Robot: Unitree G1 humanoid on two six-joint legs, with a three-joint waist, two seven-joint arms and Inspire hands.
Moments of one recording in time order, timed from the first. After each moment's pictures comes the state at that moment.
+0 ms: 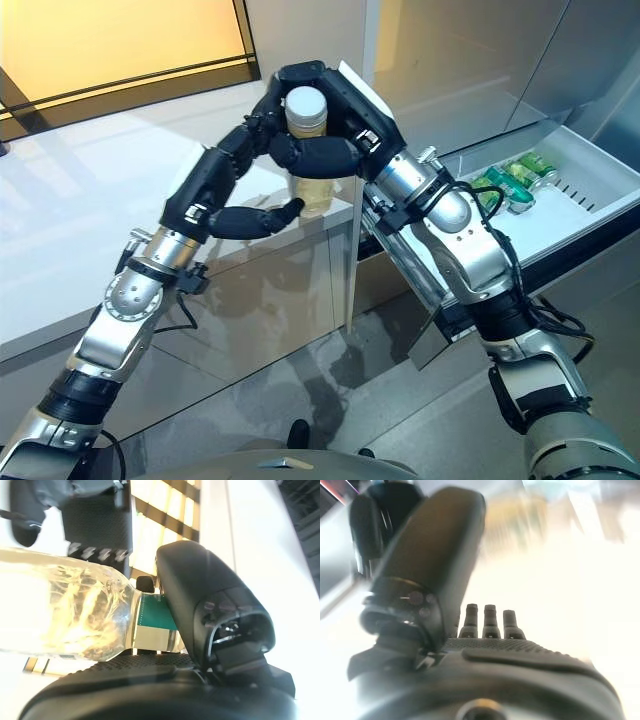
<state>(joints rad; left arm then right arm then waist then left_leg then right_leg) -0.15 0.61 0.01 -0.13 -0.29 -0.26 -0.01 -0.62 -0.62 0.28 -0.16 0.53 -0.03 0.27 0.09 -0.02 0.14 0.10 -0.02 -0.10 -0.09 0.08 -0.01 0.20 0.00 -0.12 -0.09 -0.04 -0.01</state>
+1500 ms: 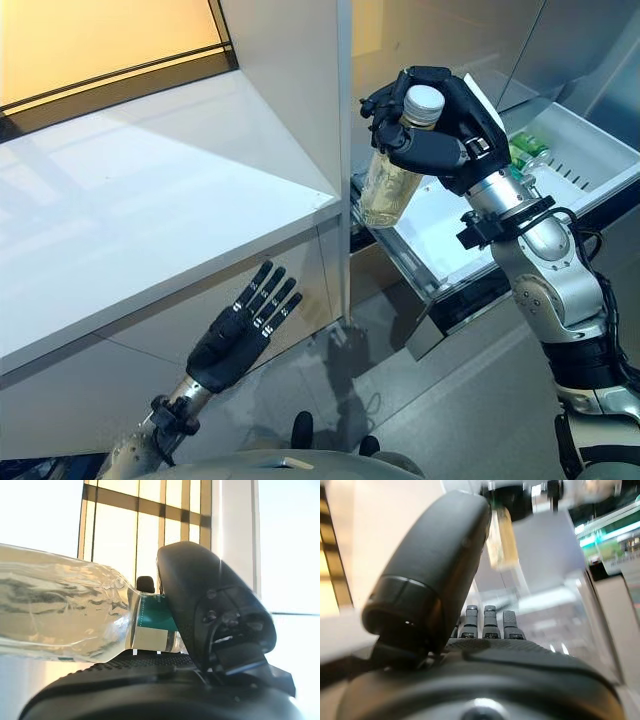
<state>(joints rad) 0.26 0.28 0.01 0.39 -1.17 0.30 -0.98 -0.37 -0.77 0.03 -0.25 0.85 0.06 0.19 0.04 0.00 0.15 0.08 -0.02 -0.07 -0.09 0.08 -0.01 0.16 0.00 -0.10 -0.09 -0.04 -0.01</state>
